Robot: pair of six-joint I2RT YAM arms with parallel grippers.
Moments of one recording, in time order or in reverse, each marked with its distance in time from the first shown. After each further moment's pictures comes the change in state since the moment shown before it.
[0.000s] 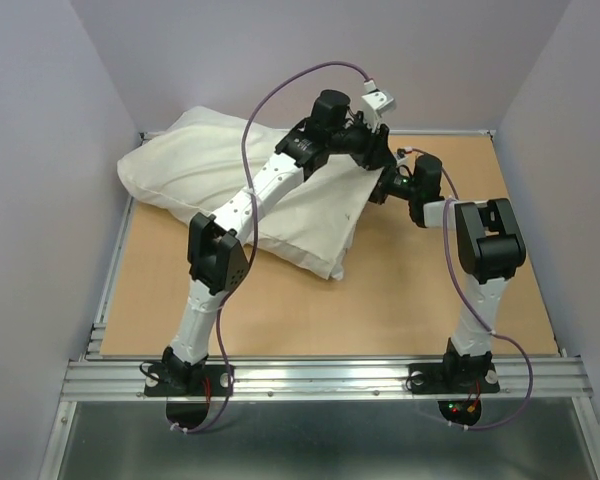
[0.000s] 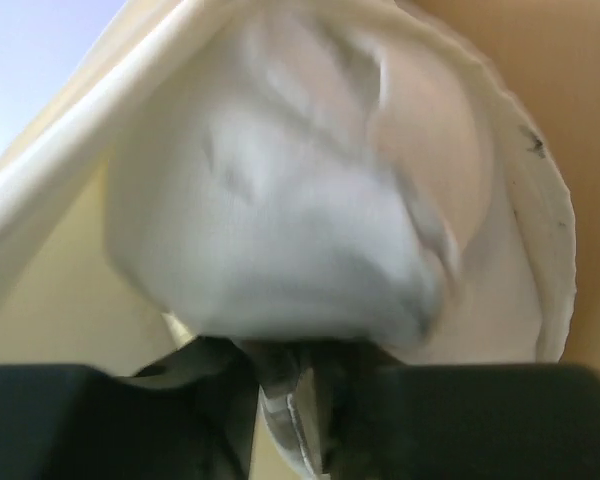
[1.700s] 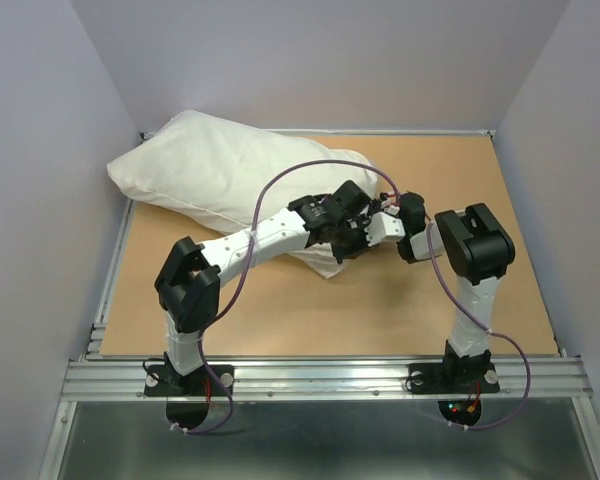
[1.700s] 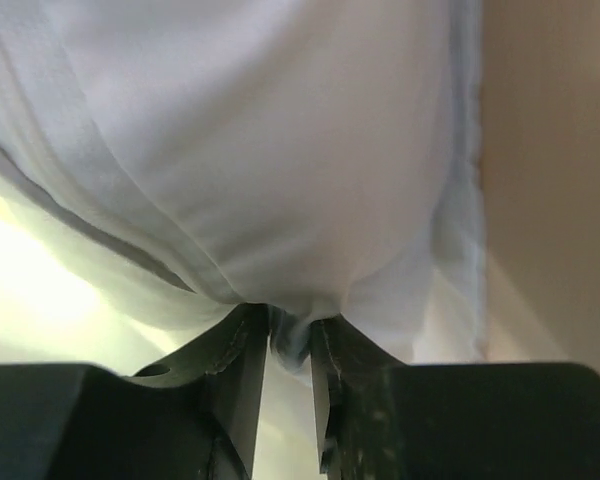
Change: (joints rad) left arm -0.237 -0.361 -0.720 -0.315 -0.414 0.459; right arm 0.113 -0.005 -0.337 0.212 0.012 0.191
